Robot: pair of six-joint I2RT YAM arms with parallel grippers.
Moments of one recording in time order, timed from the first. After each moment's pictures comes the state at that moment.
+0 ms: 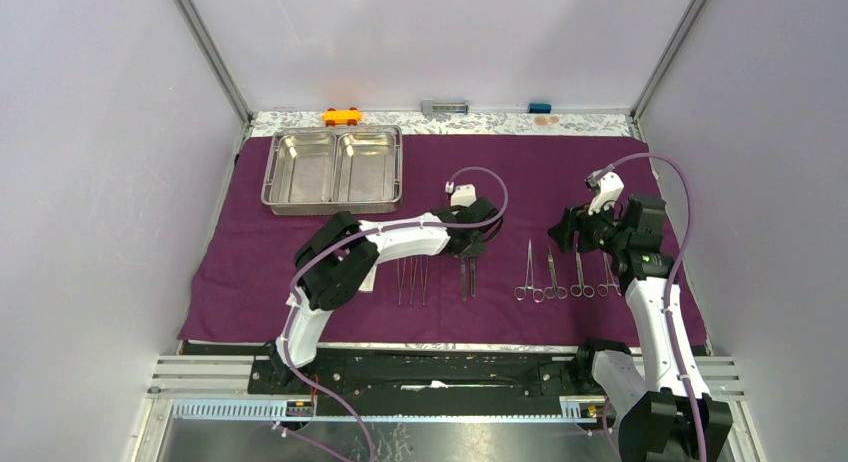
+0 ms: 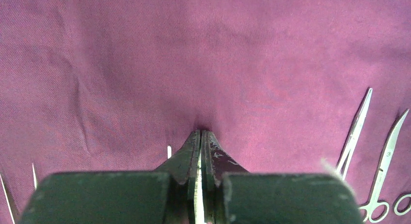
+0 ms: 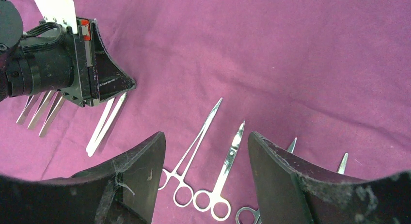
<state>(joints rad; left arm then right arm) -0.95 2.09 1.47 -0.43 -0.32 -0.97 -0.15 0.89 0.66 -0.39 -0.57 -0.15</state>
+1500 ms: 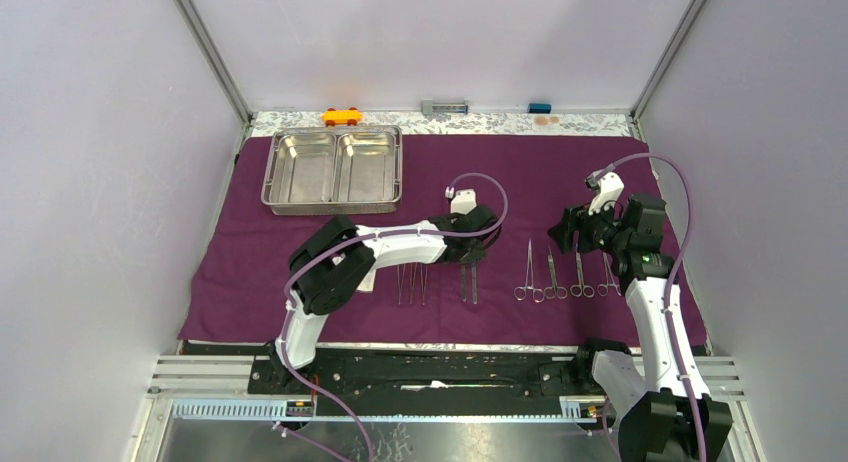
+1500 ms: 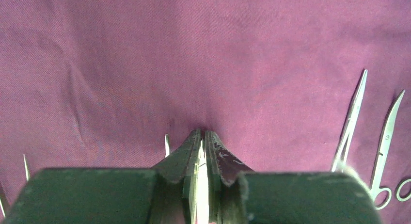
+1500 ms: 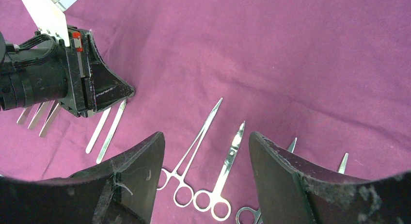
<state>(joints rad) -0.98 2.04 1.38 -0.34 -0.33 -0.96 -0.15 0.89 0.66 -0.39 -0.57 -0.15</state>
